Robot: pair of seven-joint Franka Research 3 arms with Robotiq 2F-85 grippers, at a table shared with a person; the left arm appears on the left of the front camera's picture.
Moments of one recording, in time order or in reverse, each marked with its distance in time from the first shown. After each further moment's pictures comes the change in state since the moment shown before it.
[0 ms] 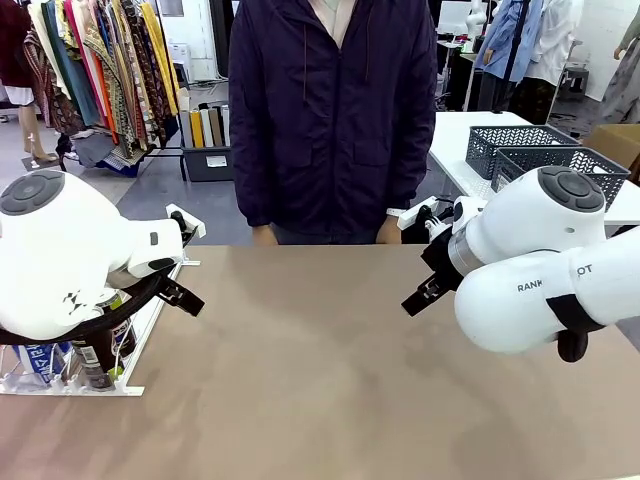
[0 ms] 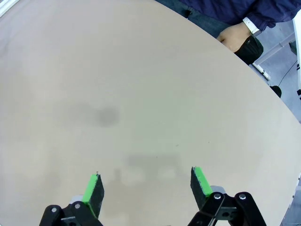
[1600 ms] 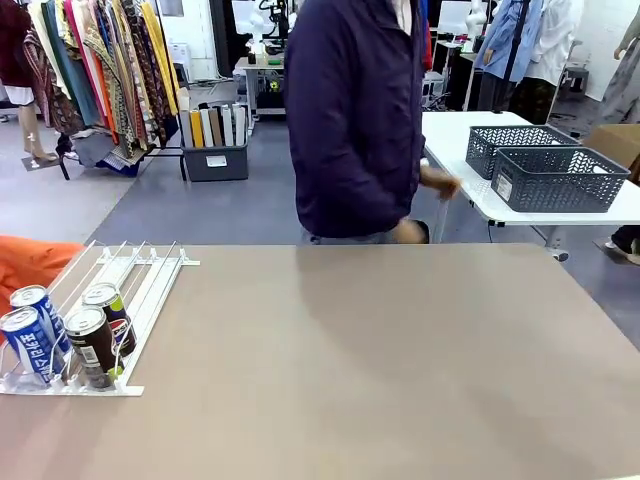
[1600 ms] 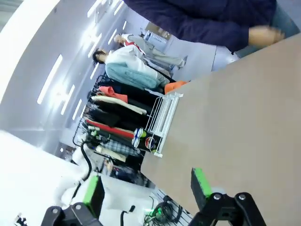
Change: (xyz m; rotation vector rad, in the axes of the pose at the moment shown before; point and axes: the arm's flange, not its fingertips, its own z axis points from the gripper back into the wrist) left arm -0.221 0.229 0.238 -0.809 -0.518 1.088; right arm -0.221 -0.213 0.188 0.976 -0.569 -0.855
